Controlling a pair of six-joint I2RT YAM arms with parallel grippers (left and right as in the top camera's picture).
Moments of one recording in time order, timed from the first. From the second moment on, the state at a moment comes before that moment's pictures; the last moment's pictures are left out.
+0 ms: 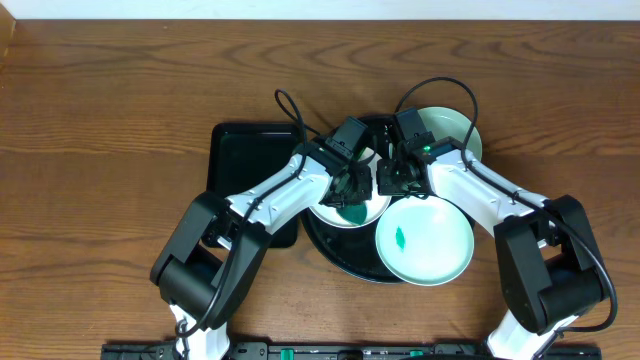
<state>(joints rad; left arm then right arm) -0.63 1.93 1.23 -0.56 0.22 -0.67 0.43 1.86 1.12 -0.55 -0.07 0.41</state>
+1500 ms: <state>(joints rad) -0.50 1.93 1.23 -0.54 0.28 -0.65 0.43 1.86 1.12 -0.55 -0.11 0.41</state>
